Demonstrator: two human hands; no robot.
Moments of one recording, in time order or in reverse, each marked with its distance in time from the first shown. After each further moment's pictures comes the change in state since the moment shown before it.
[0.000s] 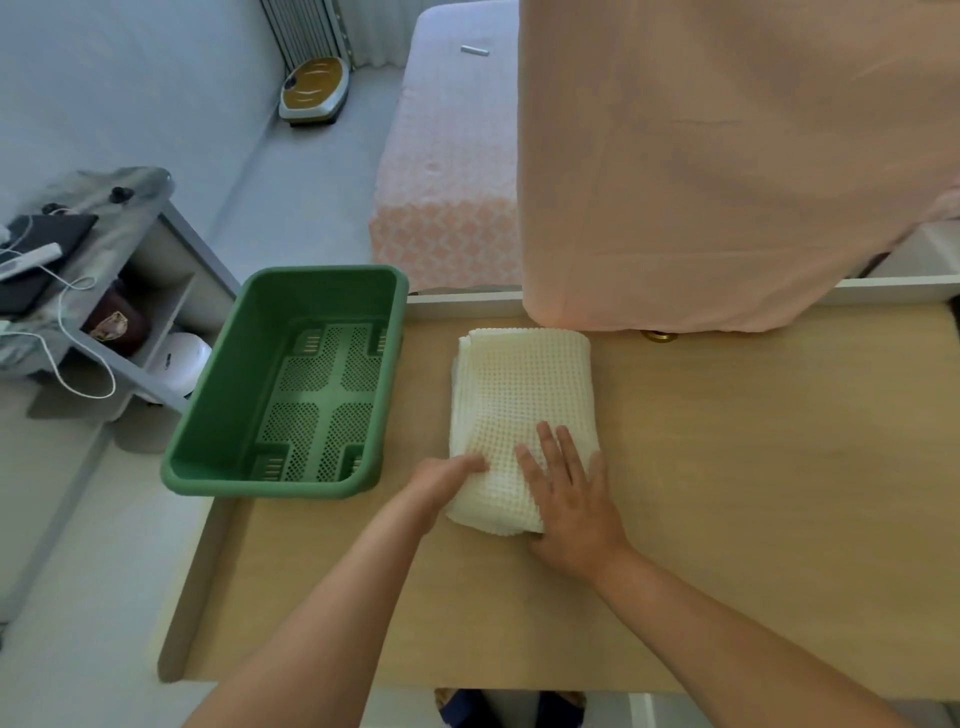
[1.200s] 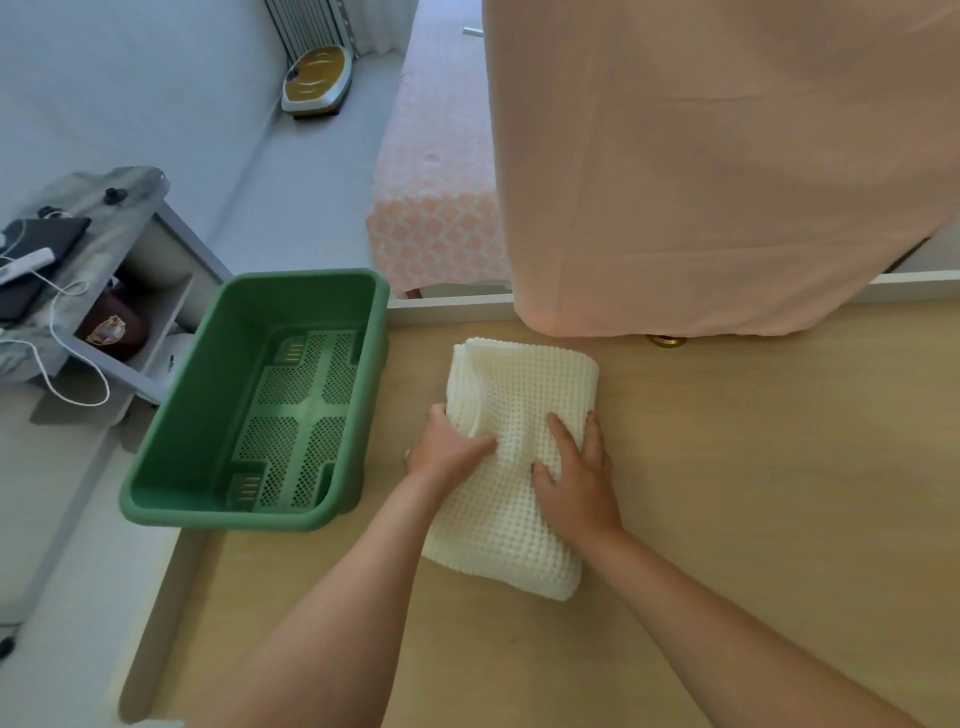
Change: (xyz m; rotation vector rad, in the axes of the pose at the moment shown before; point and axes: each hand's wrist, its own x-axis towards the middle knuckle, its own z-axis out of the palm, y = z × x) left_hand 0.048 0.046 0.030 0.297 0.178 0.279; right_hand 0.050 0.033 0.001 0.794 0.034 0.452
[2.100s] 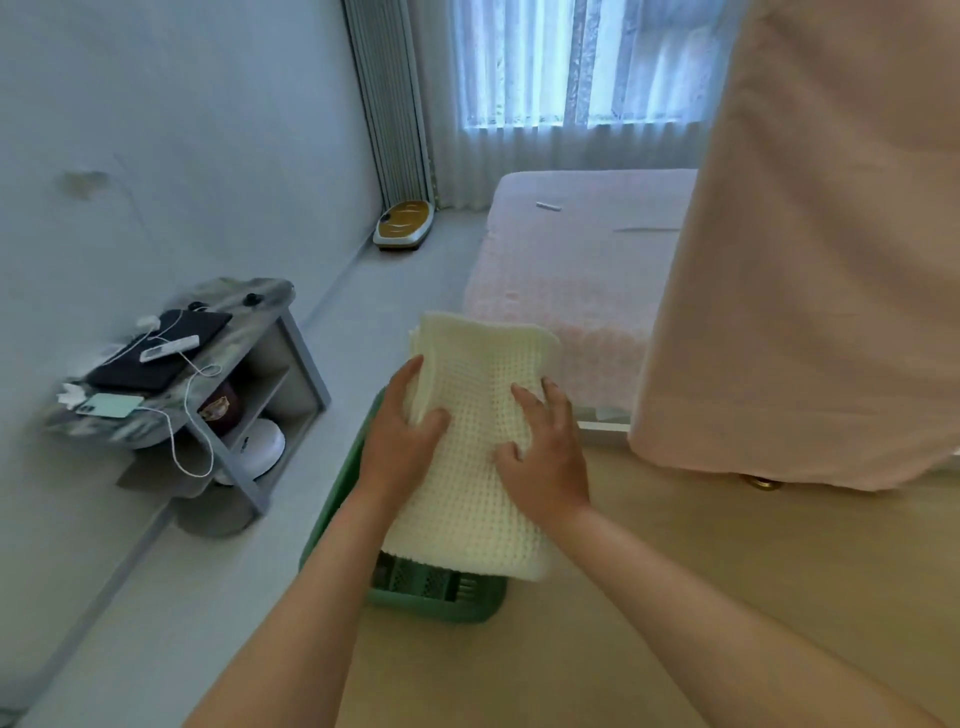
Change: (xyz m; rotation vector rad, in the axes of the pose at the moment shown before) left_hand -0.048 -0.003 -0.274 -0.329 0.376 0.606; right_hand -0.002 -0.289 0.021 0.109 0.226 -0.489
